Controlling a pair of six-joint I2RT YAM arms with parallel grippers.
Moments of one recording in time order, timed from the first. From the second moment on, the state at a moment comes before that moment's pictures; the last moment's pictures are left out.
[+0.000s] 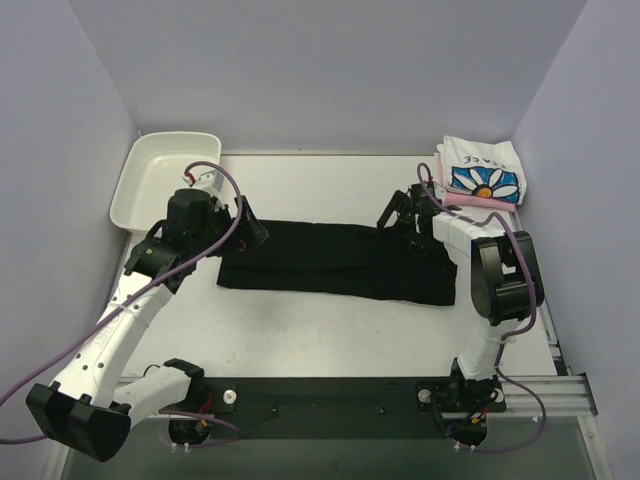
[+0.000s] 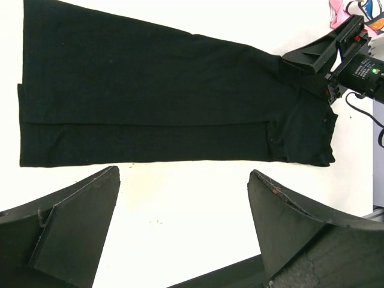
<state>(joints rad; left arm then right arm) -0.37 1.06 1.12 -0.67 0.05 -0.57 0.20 1.82 1.10 -0.21 0.00 0.69</state>
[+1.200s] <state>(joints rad) -0.34 1.26 1.02 -0.57 -0.06 -0.58 0.16 2.24 1.82 -0.24 -0.28 0.86</state>
